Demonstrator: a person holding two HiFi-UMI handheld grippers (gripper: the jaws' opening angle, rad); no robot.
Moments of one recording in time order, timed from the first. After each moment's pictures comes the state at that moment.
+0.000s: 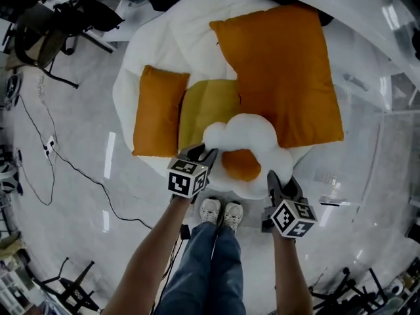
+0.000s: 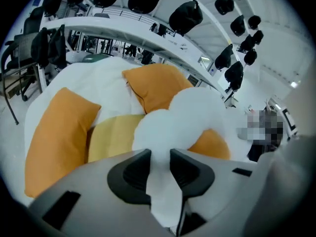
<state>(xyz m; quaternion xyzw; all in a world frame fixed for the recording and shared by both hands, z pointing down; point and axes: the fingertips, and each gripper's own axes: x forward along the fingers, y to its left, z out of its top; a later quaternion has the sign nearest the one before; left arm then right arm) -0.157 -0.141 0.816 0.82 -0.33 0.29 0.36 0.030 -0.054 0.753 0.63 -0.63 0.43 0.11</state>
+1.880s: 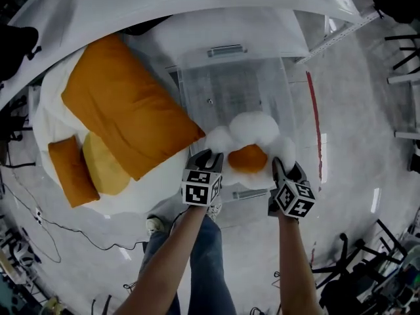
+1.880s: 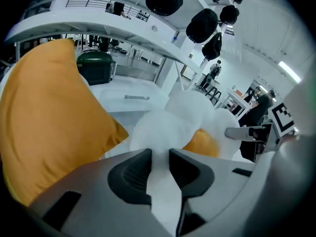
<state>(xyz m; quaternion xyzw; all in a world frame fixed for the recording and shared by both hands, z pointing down) 0.393 -0.043 0.802 0.86 -0.22 0.35 0.31 0.568 0.073 0.763 0.76 -0.48 0.42 0.11</state>
